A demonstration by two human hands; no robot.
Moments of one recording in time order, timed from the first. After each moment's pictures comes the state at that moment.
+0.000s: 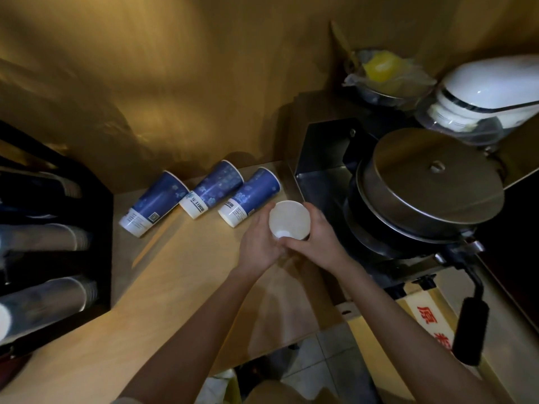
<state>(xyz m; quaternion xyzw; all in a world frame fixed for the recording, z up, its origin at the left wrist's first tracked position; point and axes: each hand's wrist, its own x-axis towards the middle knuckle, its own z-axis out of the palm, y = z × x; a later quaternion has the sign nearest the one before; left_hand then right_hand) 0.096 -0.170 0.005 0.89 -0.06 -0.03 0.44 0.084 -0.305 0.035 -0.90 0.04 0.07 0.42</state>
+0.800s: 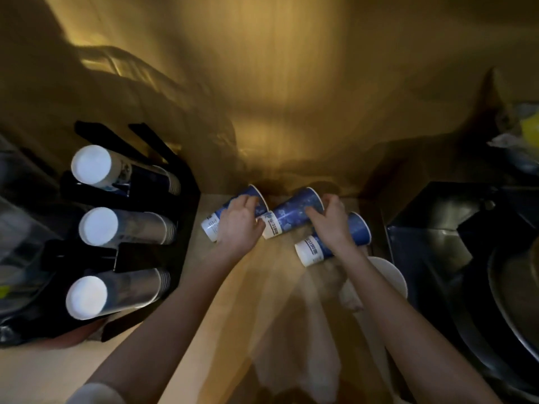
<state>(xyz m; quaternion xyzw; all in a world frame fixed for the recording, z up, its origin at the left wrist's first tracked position) 0.167 -0.006 0.035 0.98 0.08 0.03 0.20 0.213 -0.179 0.045 -0.88 0.03 0.10 0.47</state>
